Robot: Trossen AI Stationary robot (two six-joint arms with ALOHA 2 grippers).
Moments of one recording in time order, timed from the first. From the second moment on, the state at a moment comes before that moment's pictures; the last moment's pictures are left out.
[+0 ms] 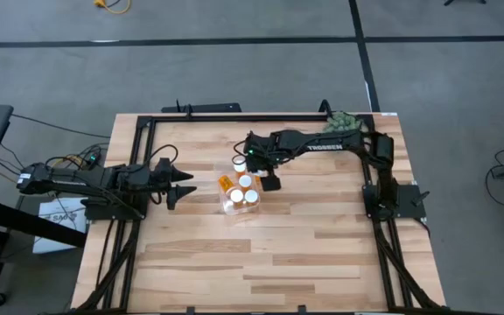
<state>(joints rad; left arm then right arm) -0.04 0.41 0.28 -0.22 -0.22 -0.48 -0.21 2.00 1.55 -0.79 -0.03 -0.45</state>
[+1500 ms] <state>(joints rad) -0.04 0.41 0.28 -0.22 -0.21 -0.48 -0.22 2.03 1.55 -0.76 -0.03 -0.42</state>
